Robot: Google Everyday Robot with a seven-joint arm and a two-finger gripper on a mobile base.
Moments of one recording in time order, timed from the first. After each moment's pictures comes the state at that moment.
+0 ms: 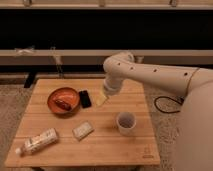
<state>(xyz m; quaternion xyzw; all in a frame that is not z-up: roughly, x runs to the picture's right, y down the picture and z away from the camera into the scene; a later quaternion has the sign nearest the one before) 0.014 0.073 0.753 -0.32 0.06 0.43 0.84</state>
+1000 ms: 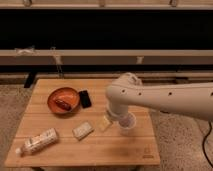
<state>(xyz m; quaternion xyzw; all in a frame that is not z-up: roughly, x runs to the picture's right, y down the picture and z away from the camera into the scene) 0.039 0.172 0.699 -0.32 0.12 0.46 0.82</state>
